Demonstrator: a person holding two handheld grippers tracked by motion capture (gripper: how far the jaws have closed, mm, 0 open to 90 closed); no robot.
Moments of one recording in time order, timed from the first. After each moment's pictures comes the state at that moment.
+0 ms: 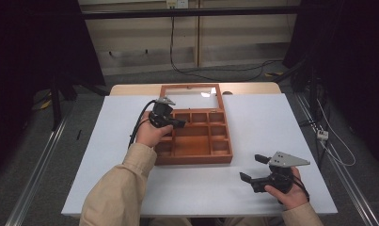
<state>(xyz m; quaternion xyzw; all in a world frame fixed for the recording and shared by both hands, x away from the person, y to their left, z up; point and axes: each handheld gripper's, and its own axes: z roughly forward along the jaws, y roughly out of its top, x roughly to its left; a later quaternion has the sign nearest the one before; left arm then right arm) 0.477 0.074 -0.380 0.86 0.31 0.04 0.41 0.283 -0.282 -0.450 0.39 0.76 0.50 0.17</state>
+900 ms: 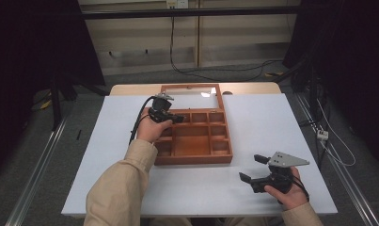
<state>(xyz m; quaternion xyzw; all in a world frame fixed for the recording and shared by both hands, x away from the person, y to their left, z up) 0.495 0.075 -0.386 0.85 0.34 0.05 0.41 0.283 -0.281 -0.450 0.38 0.76 0.49 0.17</state>
